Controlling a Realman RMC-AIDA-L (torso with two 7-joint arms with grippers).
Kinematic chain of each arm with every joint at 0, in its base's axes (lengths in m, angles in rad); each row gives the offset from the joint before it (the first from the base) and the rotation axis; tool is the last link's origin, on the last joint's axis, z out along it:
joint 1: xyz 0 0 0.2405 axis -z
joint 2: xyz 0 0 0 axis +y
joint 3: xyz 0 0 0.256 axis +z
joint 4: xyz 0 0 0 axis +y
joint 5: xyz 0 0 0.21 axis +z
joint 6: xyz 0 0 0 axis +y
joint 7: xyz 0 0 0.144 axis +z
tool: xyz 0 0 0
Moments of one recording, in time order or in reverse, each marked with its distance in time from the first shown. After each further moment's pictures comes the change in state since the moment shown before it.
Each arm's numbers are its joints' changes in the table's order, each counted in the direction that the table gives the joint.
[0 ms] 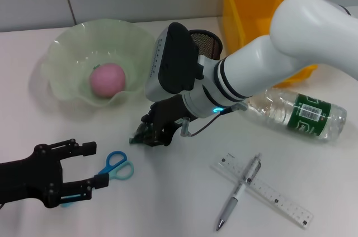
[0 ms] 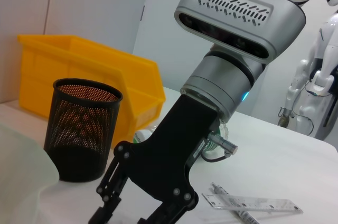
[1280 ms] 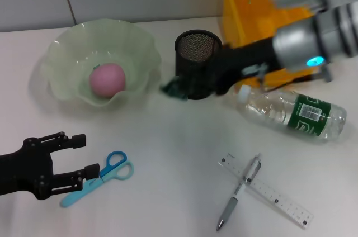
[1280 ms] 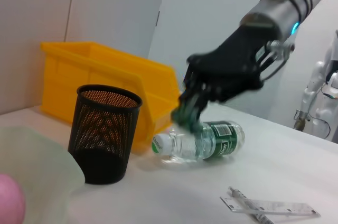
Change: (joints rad) left arm -0.002 0.013 -0.036 0.001 0.001 -0.006 -0.001; right arm 0.259 -0.014 0.679 -0.367 -0.032 -0.558 -0.061
